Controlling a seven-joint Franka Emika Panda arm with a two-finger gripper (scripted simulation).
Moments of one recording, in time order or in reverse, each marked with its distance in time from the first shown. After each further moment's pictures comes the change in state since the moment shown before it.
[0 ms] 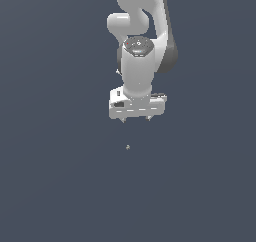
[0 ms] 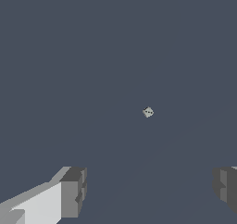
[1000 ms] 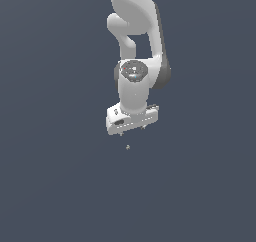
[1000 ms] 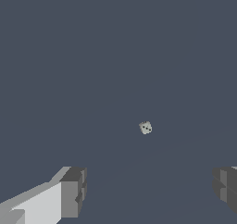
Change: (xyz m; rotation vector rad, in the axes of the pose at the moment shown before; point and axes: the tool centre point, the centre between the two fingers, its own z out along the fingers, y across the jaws) arm 0.018 0.017 0.050 -0.017 -0.008 -0.239
